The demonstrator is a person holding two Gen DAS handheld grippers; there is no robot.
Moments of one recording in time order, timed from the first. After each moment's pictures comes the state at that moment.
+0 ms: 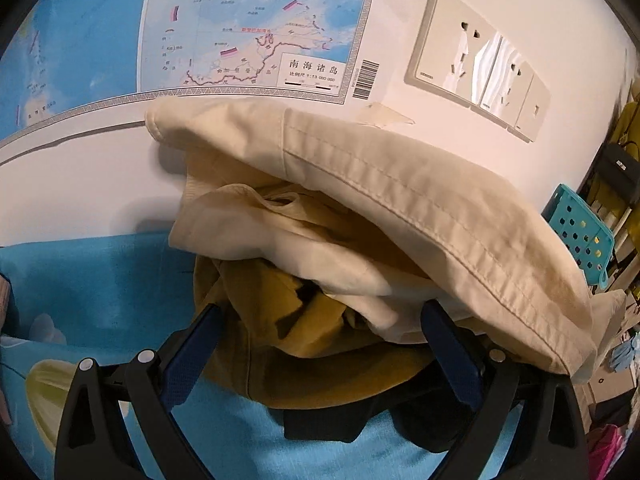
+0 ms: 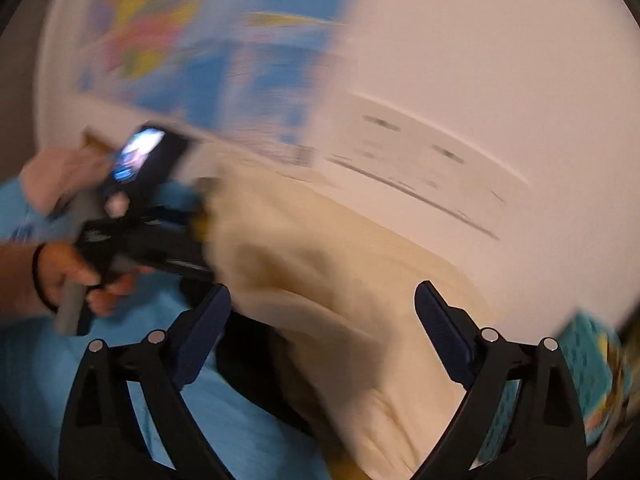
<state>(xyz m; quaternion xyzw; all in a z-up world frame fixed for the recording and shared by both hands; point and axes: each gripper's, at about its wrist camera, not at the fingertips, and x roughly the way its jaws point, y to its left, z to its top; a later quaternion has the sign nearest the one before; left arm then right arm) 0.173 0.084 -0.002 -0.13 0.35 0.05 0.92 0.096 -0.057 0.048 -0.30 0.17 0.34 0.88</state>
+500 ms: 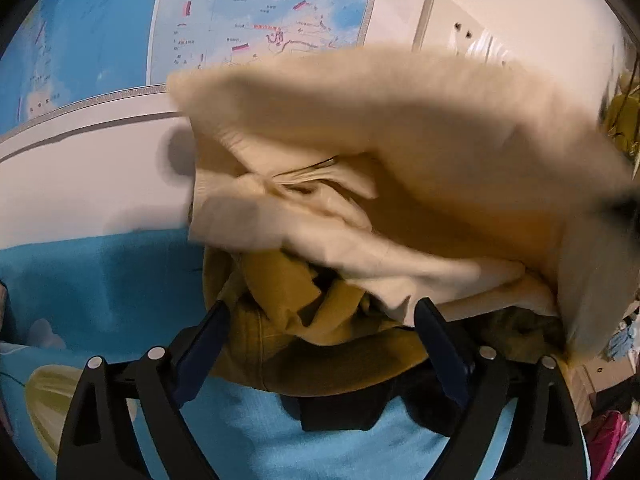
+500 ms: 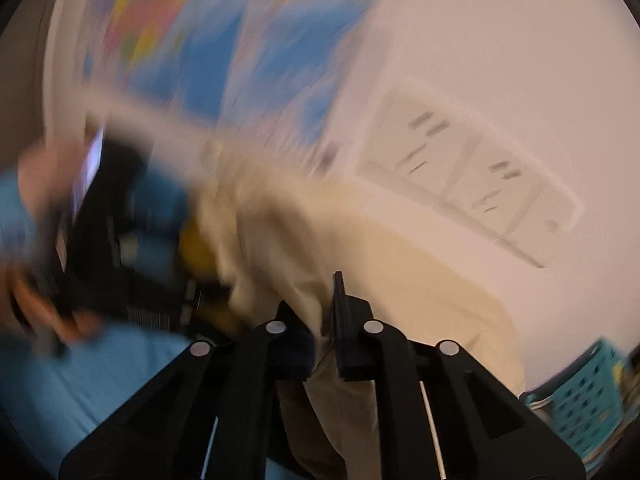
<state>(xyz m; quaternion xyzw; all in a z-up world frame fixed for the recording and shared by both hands) 0.149 0.103 -0.005 -0.13 0.34 0.02 0.93 0.161 -0.072 0.082 -0.17 0.19 0.35 0.90</state>
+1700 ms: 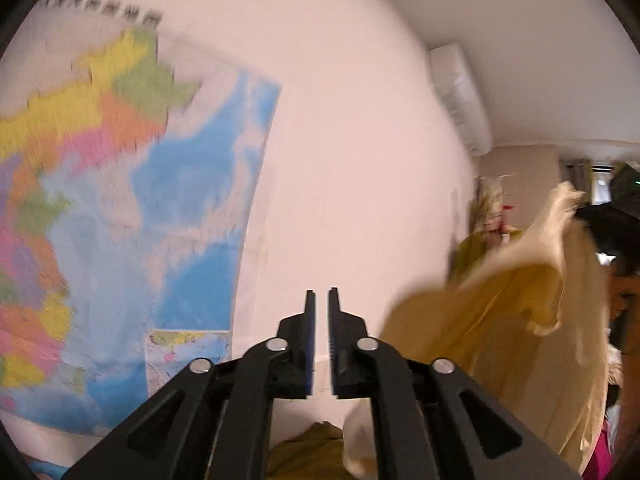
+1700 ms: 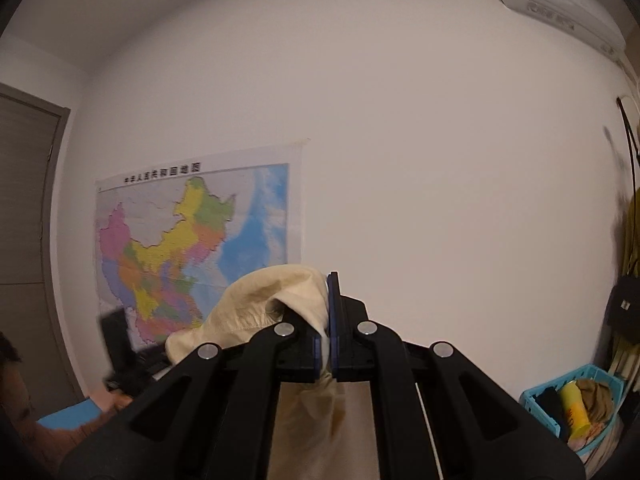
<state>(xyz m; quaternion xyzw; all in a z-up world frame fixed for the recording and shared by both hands) -0.089 0.180 0.277 -0.07 -0.05 -0.14 0.99 -0.054 -0.274 0.371 0.03 -0.05 0.35 0.94</state>
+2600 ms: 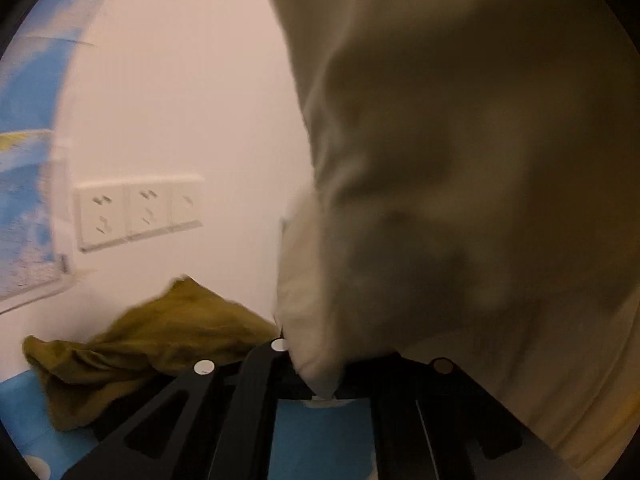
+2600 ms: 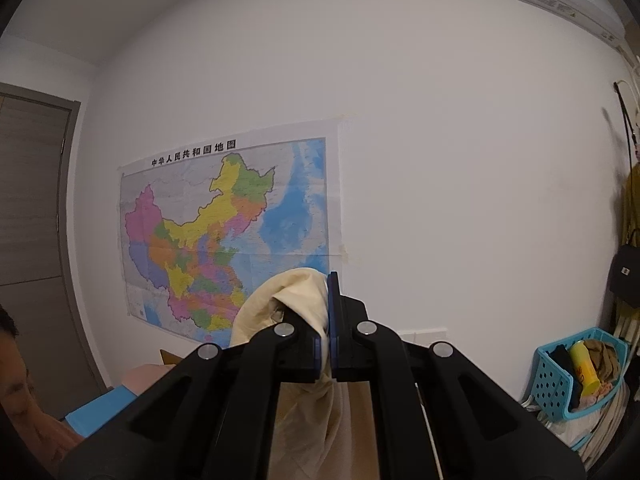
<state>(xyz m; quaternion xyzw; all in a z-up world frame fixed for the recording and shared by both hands) -0.048 0.002 0.092 -0.02 0.11 -0.33 0.94 -0.149 -0.266 0.341 0.03 -0.02 0.35 0.94</state>
